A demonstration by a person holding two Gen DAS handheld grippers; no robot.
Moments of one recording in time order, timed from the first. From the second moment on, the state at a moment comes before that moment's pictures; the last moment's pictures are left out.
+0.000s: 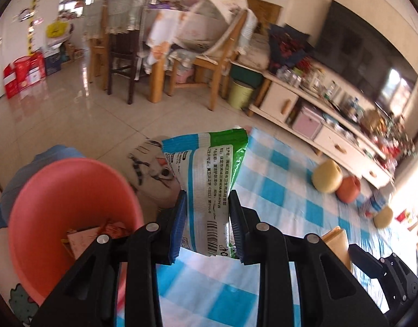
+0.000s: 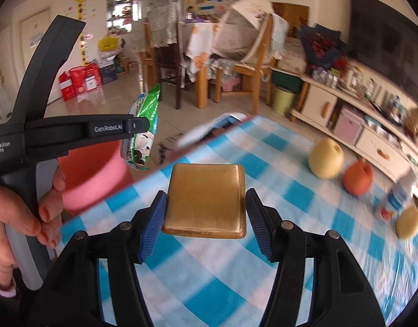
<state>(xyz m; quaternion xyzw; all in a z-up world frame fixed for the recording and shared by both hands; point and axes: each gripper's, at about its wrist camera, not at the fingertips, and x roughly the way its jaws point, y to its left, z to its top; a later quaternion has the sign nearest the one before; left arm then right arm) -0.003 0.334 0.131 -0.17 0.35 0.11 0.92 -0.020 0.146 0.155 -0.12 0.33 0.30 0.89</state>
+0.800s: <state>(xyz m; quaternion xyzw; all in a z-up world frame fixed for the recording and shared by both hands) -0.053 0.495 0.107 -0.29 0.33 0.26 0.86 -0.027 0.356 0.133 -0.26 0.30 0.42 0.82</state>
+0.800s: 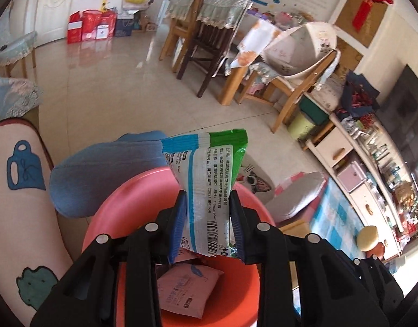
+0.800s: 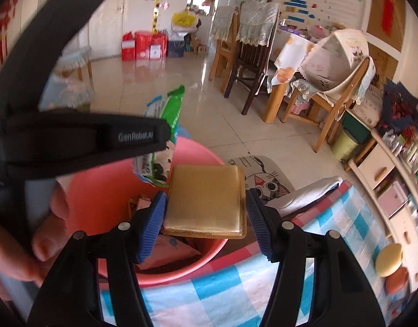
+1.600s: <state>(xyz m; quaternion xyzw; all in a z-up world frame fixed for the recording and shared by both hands) -0.028 0.392 0.142 -0.15 0.24 0.17 0.95 -0.055 0.154 0.160 -0.07 0.31 0.24 0.92</state>
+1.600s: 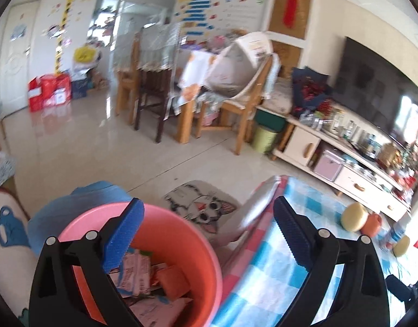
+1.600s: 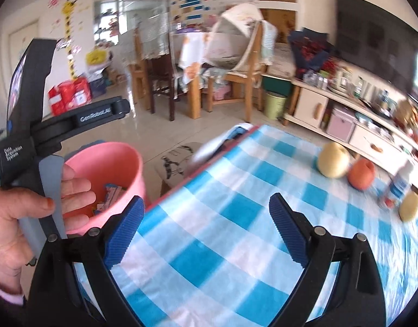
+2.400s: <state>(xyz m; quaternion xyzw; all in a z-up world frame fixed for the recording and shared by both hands) -0.056 0.187 0.173 -0.04 0.24 -0.02 0.97 -0.118 -0.039 0.168 -0.01 0.29 0.08 0.96</state>
